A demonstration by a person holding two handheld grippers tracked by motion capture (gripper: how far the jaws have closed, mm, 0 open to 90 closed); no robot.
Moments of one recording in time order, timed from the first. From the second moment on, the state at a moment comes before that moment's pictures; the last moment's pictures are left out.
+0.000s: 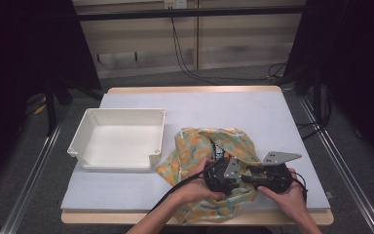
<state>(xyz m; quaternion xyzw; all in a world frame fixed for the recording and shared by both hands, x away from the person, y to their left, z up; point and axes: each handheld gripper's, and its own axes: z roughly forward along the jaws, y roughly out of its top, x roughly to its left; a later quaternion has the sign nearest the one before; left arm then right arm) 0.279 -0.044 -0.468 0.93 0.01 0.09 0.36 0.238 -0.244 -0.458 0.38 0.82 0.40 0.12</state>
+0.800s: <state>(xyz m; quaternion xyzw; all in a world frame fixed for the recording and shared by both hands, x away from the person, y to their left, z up) 0.292 -0.028 -0.463 0.93 0.04 0.06 0.37 0.226 -0.261 -0.472 0.40 0.83 0.38 0.11</state>
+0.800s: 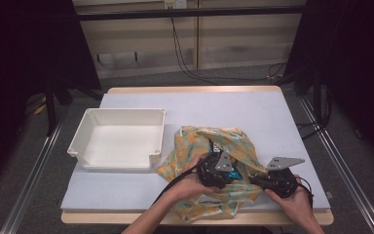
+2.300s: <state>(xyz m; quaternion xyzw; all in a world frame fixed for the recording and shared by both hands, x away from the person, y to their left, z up) 0.285 -0.046 -0.469 0.92 0.04 0.11 0.36 0.229 -0.264 -0.484 0.41 0.82 0.40 0.10</state>
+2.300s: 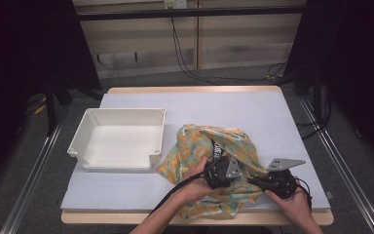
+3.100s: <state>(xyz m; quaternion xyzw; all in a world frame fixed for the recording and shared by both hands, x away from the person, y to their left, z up) 0.289 -0.021 -0.421 0.87 0.08 0.01 0.48 0.235 -0.249 -0.477 0.39 0.82 0.41 0.10</state>
